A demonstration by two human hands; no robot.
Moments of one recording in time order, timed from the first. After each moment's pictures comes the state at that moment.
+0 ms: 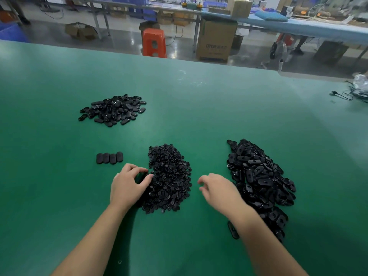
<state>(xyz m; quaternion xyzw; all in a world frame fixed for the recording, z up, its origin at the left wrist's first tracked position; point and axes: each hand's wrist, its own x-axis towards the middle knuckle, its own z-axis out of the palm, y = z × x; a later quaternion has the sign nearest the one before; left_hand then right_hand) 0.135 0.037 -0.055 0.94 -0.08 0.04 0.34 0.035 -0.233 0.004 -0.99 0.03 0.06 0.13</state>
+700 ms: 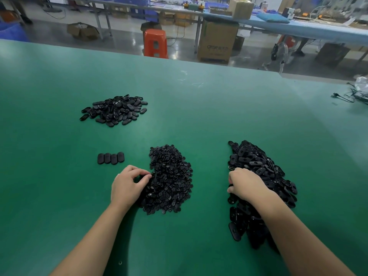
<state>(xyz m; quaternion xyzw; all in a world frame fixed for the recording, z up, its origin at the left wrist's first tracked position) 0.135 0.037 -0.048 0.92 -0.08 0.04 0.38 0.050 -0.301 0.023 -0.98 0.10 0.19 -0.03</state>
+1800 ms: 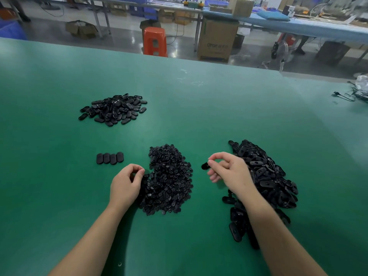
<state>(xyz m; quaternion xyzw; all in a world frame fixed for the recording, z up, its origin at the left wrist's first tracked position) 0.133 0.036 -0.047 0.89 -0.04 0.05 0.46 0.049 -0.257 0.043 -0.80 0.12 -0.05 0.59</state>
